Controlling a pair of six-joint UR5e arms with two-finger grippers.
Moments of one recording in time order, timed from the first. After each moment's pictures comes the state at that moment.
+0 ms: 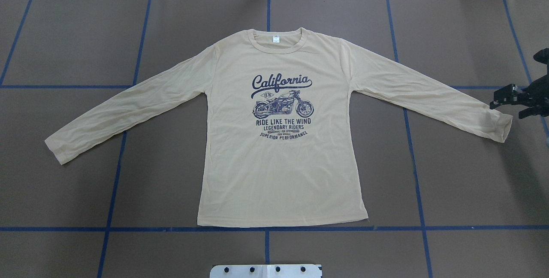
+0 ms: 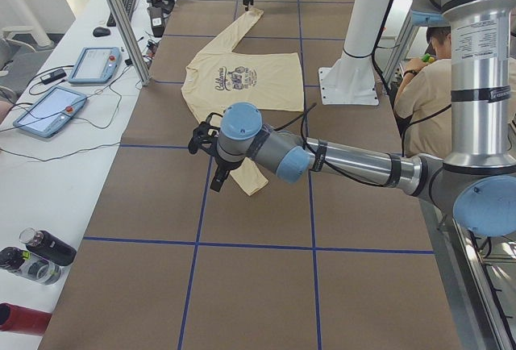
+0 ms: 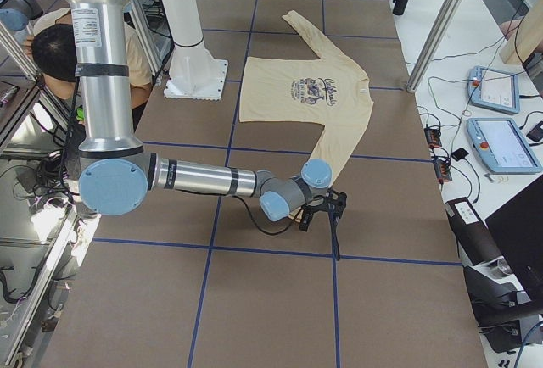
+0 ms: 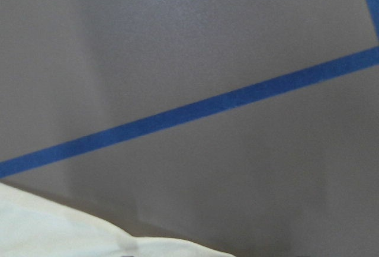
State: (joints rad) left arm -1.50 -1.46 -1.86 -1.94 -2.48 -0.15; right arm 1.16 -1.53 1.34 -0.91 2.31 0.92
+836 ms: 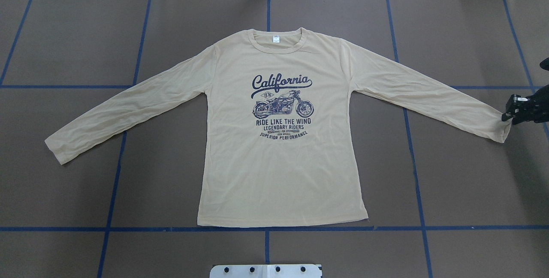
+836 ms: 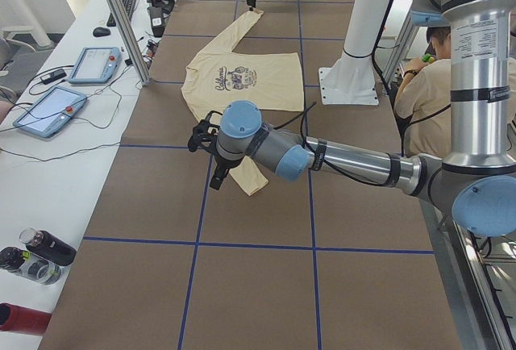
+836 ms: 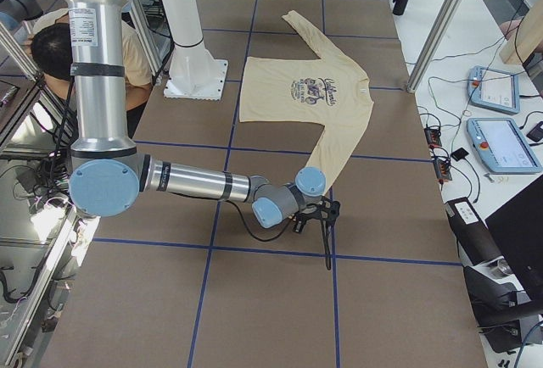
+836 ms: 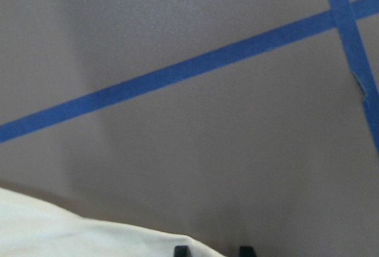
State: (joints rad) left arm -1.50 -1.46 -1.86 -1.94 -2.49 -0.15; right arm 1.16 -1.56 1.34 -0.90 2.32 0.93
